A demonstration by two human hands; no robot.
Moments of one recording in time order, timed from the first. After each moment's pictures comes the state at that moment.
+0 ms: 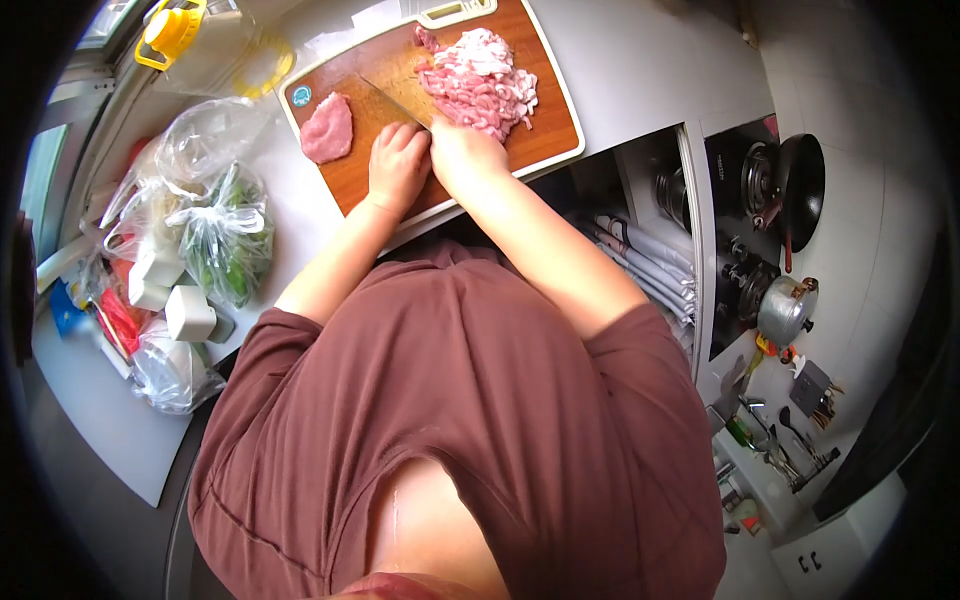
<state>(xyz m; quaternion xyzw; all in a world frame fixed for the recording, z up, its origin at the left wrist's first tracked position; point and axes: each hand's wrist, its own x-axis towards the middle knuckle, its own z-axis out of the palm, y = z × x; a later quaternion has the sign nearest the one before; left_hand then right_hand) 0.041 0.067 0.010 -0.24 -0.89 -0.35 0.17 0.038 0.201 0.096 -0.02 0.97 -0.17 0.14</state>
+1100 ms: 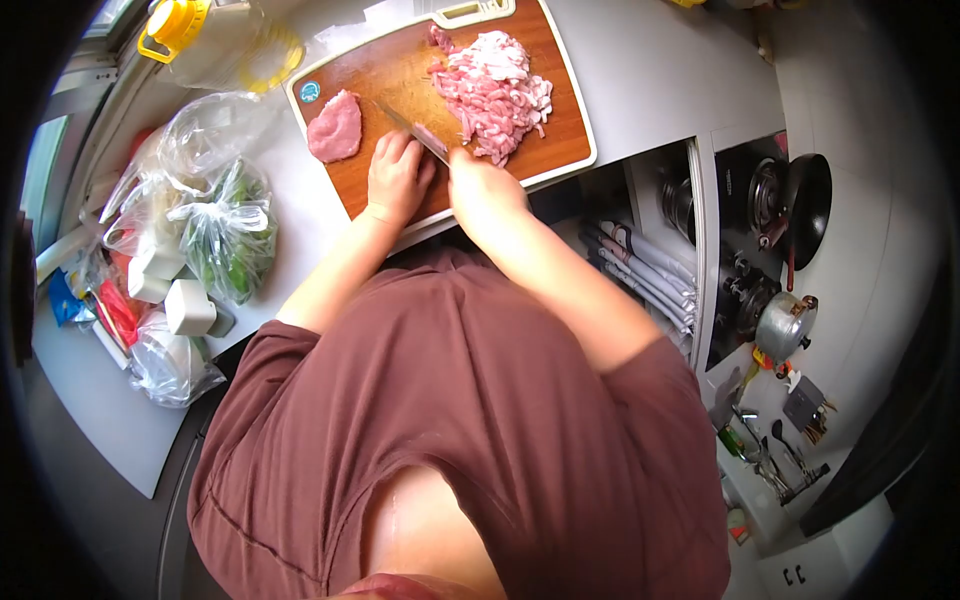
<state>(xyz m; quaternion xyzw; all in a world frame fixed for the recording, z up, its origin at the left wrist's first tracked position) 0.050 0.054 0.013 -0.20 -0.90 -0.35 0.16 0.064 0.201 0.123 -0.01 0.96 -0.15 0.25</state>
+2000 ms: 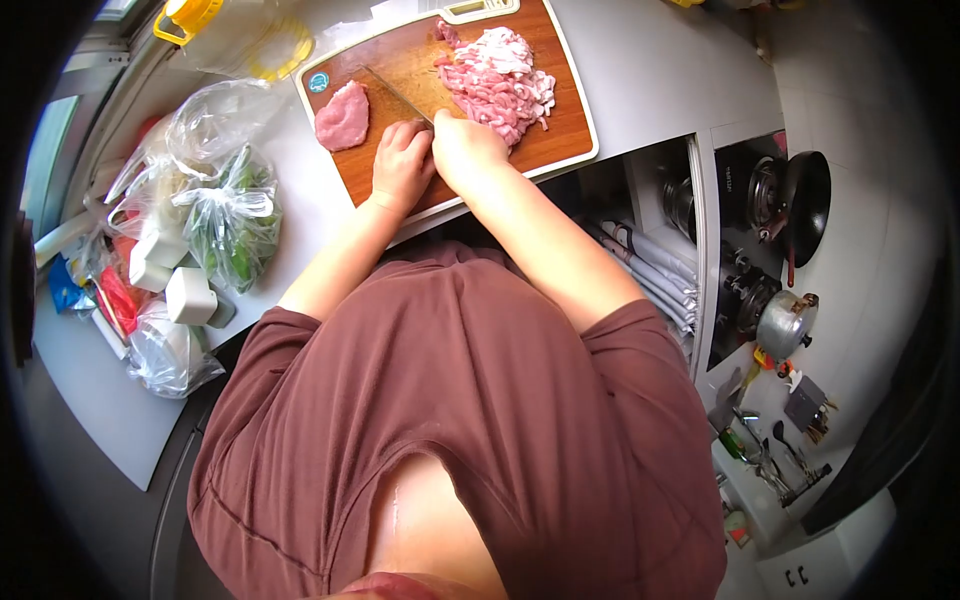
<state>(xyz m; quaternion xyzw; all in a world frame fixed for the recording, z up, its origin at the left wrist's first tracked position) 0.047 0.049 0.013 -0.22 -0.89 -0.36 0.16 0.029 0.187 0.090 -0.03 0.97 -0.16 0.17</state>
